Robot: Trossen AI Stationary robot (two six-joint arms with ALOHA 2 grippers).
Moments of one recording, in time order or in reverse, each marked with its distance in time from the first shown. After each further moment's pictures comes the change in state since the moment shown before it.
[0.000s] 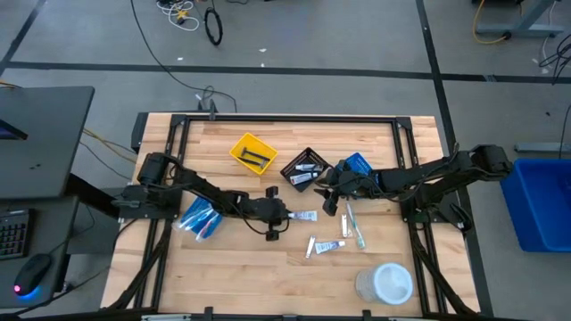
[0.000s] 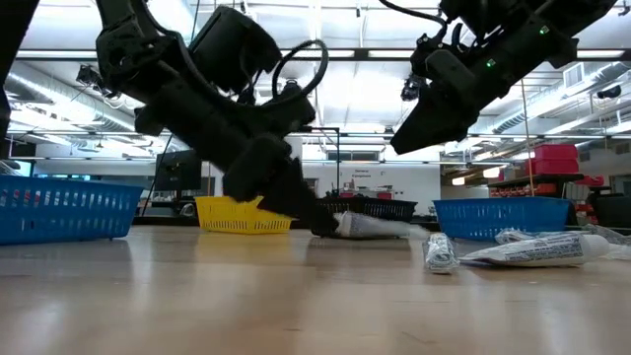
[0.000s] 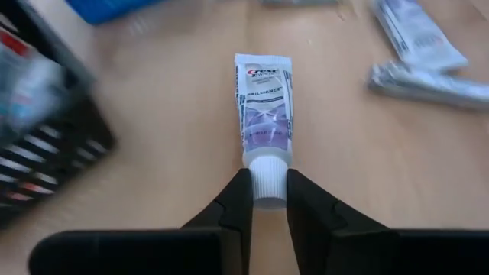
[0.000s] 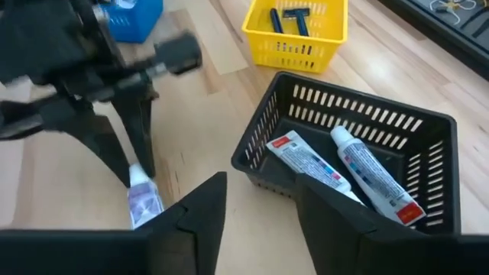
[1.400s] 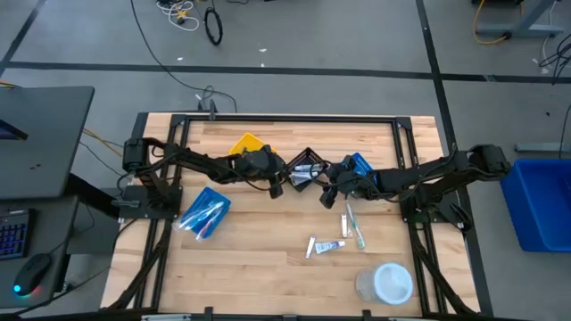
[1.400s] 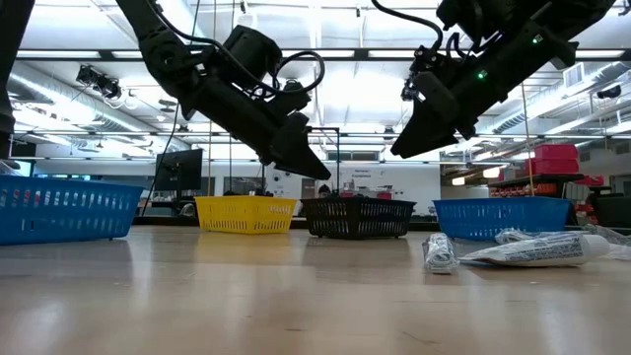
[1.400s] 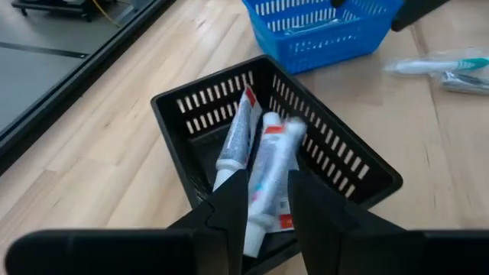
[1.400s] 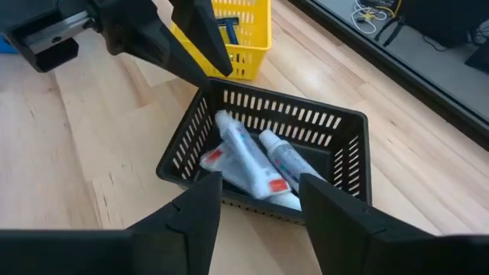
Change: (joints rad) left arm 0.343 -0.179 0.001 -0.083 0.084 0.061; right arm -0.003 0.023 0.000 -0.012 0.202 0.033
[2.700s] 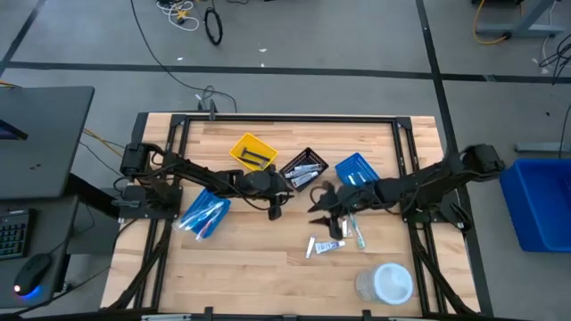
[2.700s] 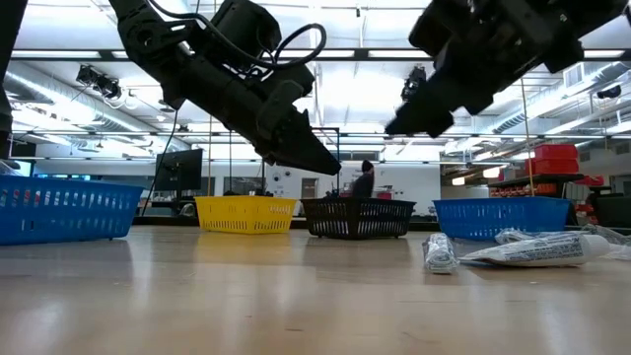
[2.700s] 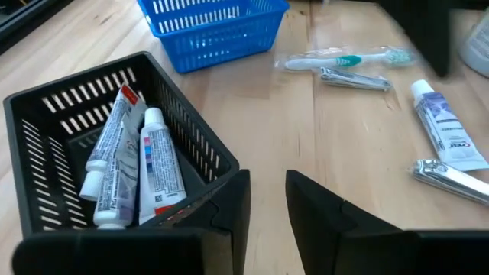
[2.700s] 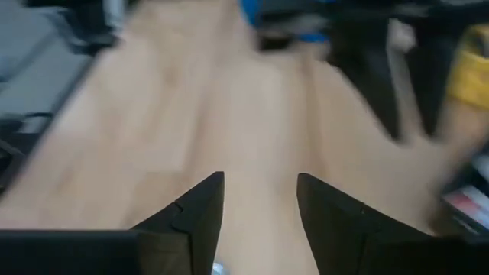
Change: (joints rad) left arm -0.174 0.000 0.000 -0.003 0.022 -0.103; right arm 0.121 0.065 0.000 0.203 -0.516 -0.184
